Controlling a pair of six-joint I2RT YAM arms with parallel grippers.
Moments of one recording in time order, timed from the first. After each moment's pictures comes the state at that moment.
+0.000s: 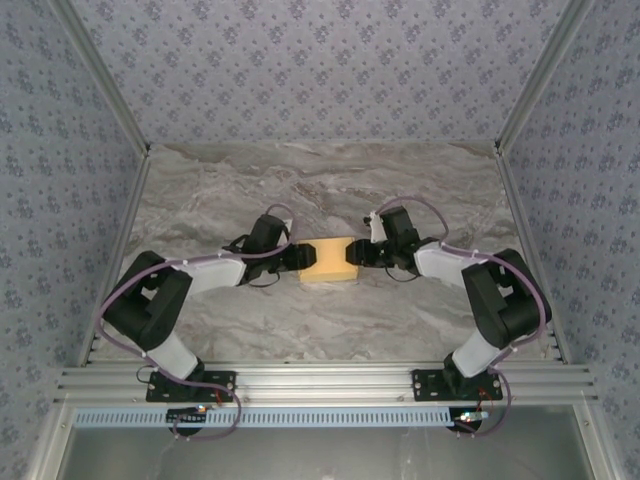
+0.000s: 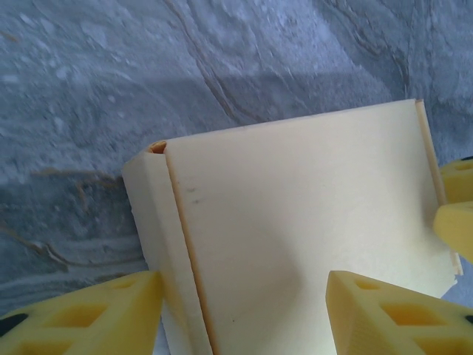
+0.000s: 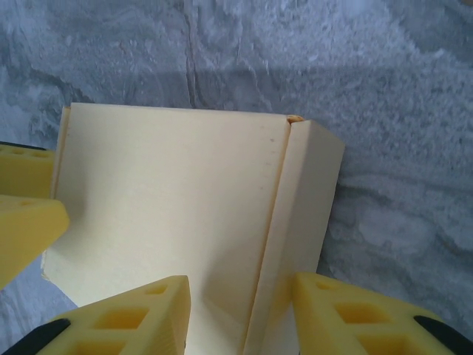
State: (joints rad) left arm -0.60 1.63 0.78 0.07 0.25 -0.65; right arm 0.44 1.62 0.79 -0.02 -0.43 0.45
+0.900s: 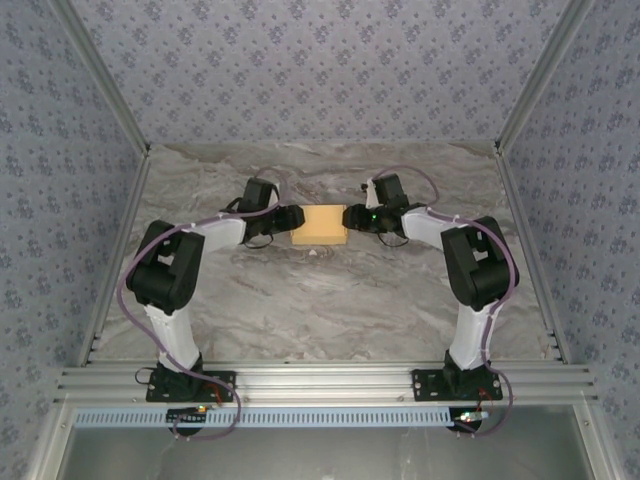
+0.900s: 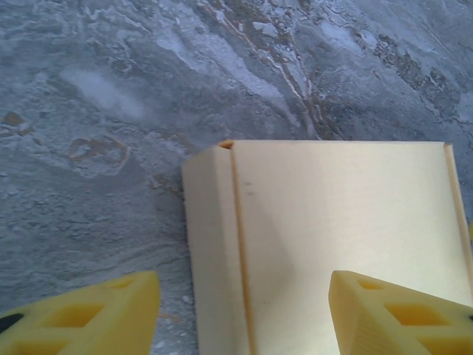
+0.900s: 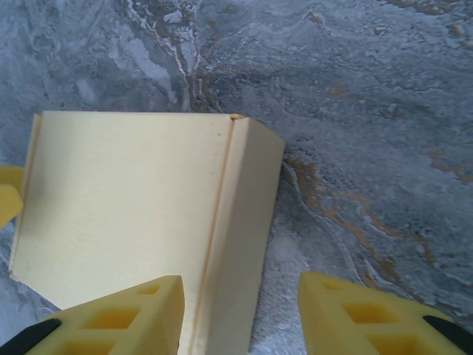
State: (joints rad) left arm -0.41 1.88 1.11 -0.03 0.24 -0.54; right arm 0.37 1.89 1.15 -0.11 -0.34 0.41
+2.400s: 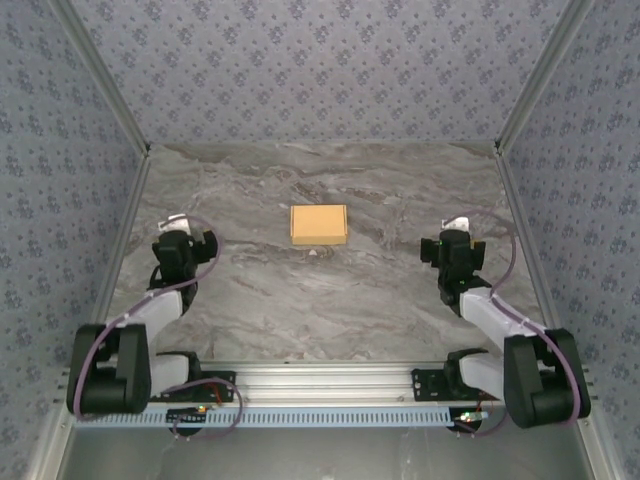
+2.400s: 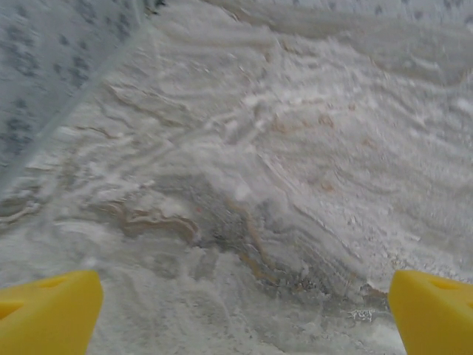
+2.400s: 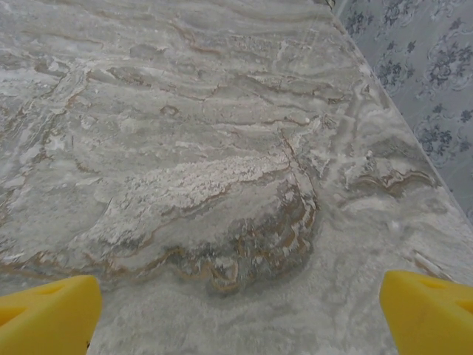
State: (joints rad) left arm -0.03 1.24 0.37 0.40 -0.21 -0.13; right arm 0.14 1.17 0.37 0.23 0.41 0.01
